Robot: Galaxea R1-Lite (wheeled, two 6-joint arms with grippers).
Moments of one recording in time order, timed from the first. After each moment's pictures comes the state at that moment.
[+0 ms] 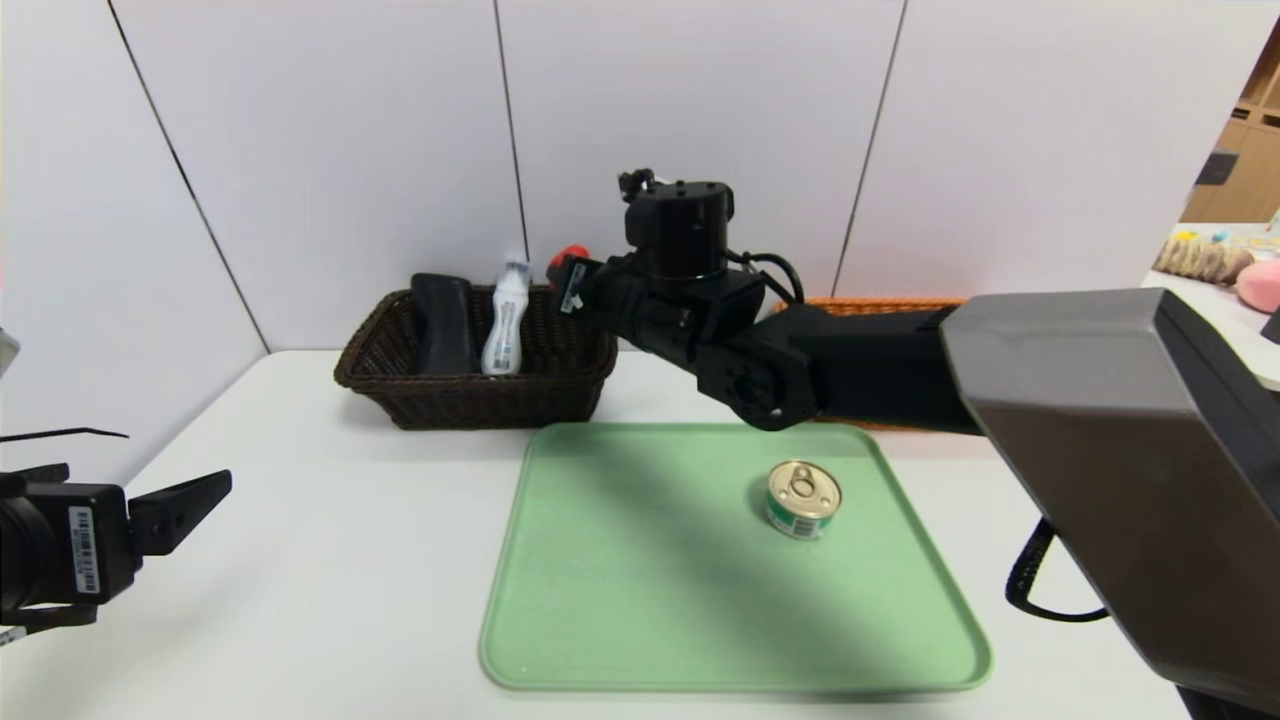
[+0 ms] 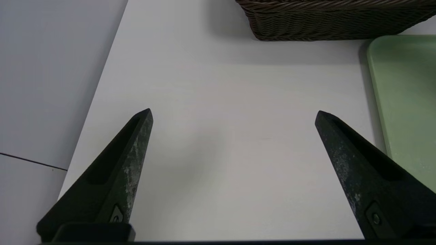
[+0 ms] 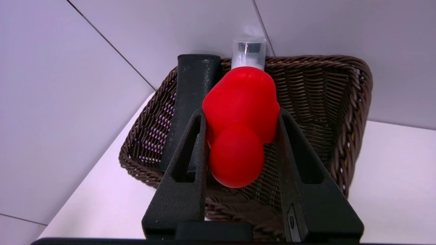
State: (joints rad) left arm -0.29 0.98 -0.65 0.06 0.38 -0.10; right arm 0.73 2.34 -1.93 -0.34 -0.09 0.45
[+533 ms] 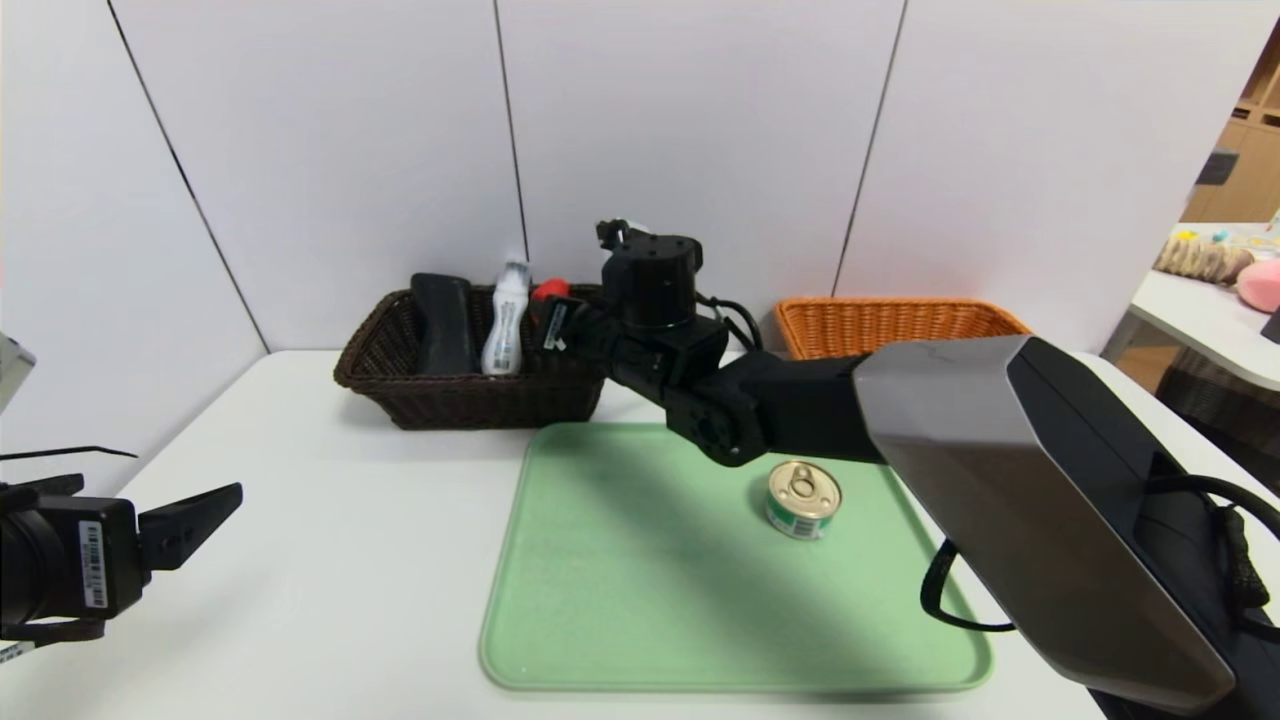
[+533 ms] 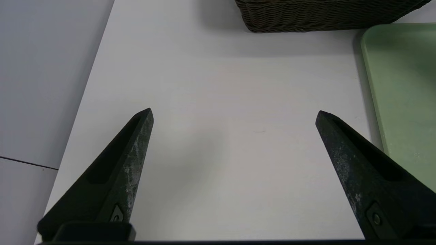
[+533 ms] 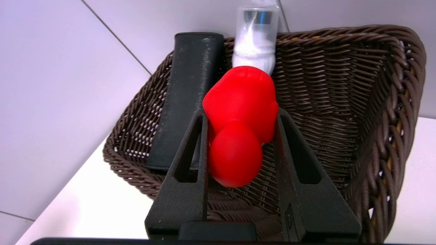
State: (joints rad) left arm -0.30 0.98 -0.63 0.06 0.36 -0.10; right arm 0.74 2.45 -1.95 -0.44 -0.05 0.45
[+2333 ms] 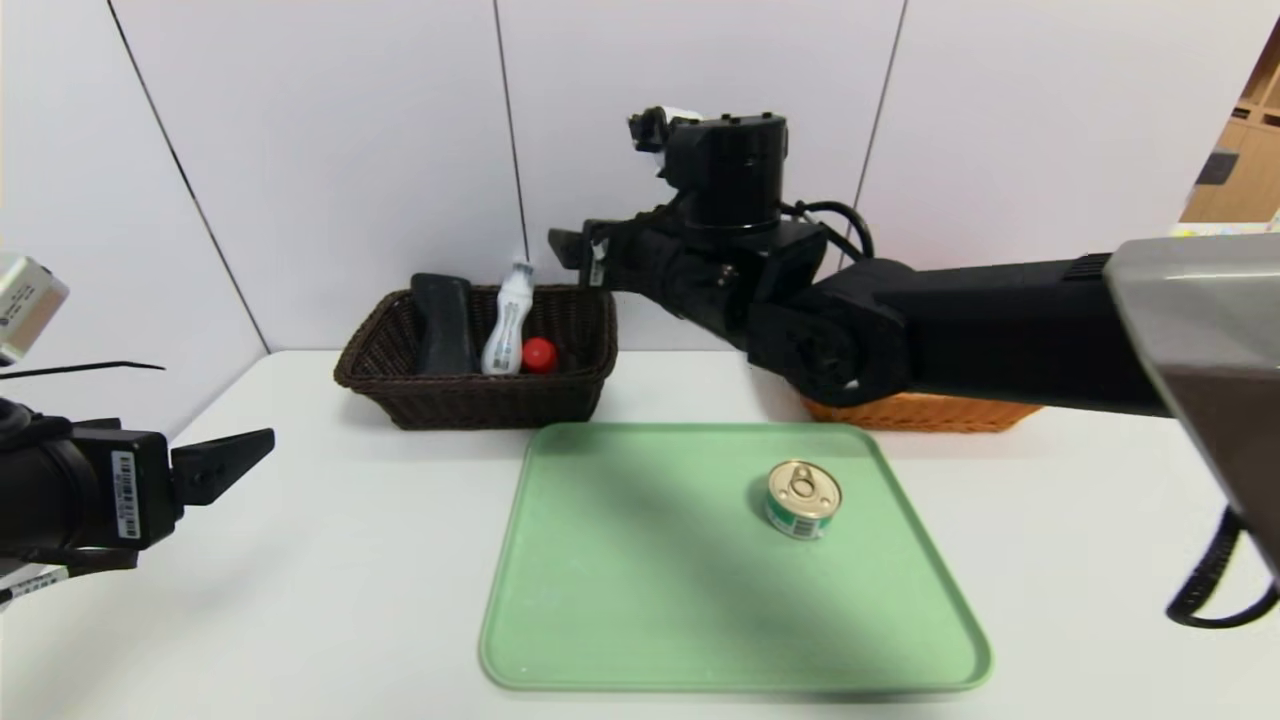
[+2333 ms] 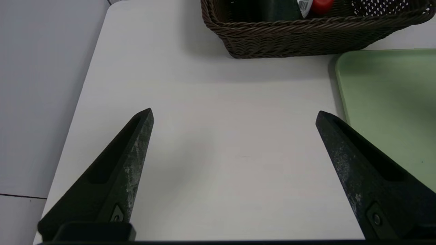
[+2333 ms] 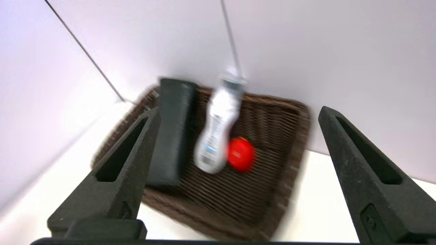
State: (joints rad) left arm -0.32 1.05 -0.74 0.06 0.33 -0.10; right arm 0.74 2.16 -1.79 -0.31 -0.23 0.18
